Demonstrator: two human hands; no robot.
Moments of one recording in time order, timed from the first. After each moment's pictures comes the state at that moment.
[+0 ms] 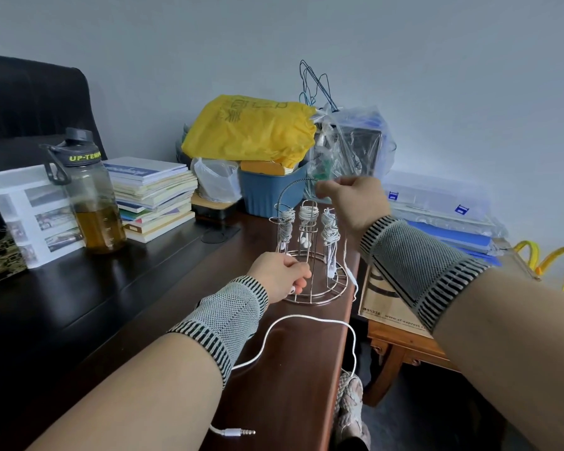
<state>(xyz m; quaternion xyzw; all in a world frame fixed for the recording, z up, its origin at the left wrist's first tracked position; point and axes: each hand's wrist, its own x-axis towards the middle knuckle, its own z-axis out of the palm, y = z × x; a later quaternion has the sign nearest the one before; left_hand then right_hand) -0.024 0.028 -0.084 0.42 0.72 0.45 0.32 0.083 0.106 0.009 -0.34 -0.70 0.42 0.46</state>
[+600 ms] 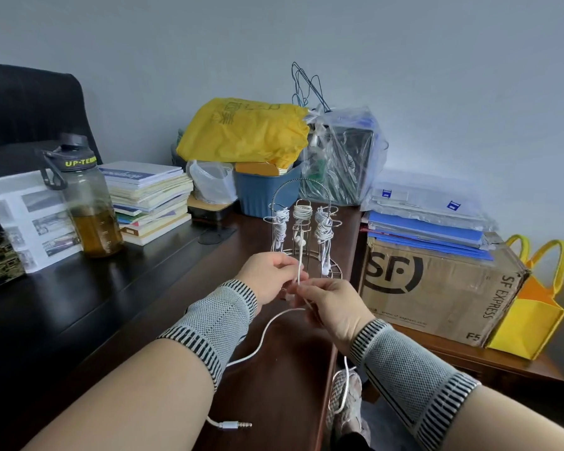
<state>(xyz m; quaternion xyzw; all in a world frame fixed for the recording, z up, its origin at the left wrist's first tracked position) -0.022 0.020 -0.092 0.40 0.66 0.53 0.35 0.108 0.053 -0.105 -0.33 -0.62 0.64 0.31</state>
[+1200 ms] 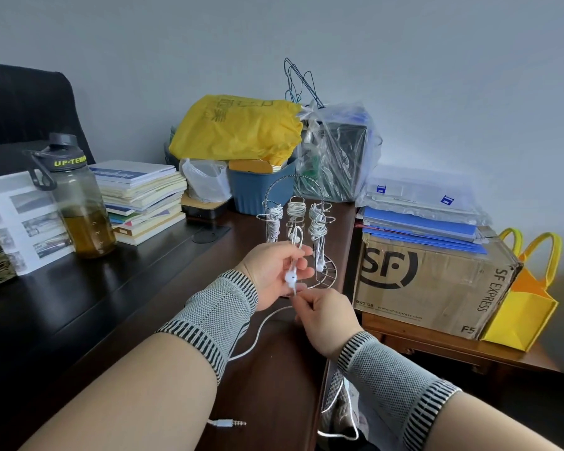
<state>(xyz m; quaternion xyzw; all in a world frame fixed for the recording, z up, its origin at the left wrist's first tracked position) -0.003 0.021 -0.068 0.31 0.54 0.60 0.51 0.115 0.056 -0.131 -0.36 -0.86 0.24 0.29</state>
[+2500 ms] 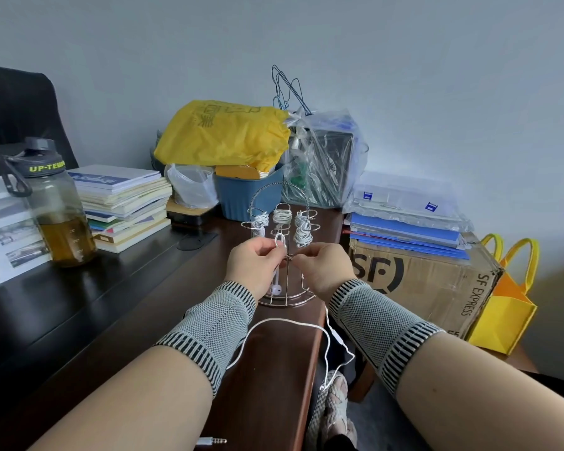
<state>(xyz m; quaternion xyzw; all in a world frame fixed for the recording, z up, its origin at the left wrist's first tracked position) -0.010 0.045 -0.086 0.38 0.66 0.62 0.18 0.101 0.100 -0.068 -0.45 -0.74 0.38 0.33</state>
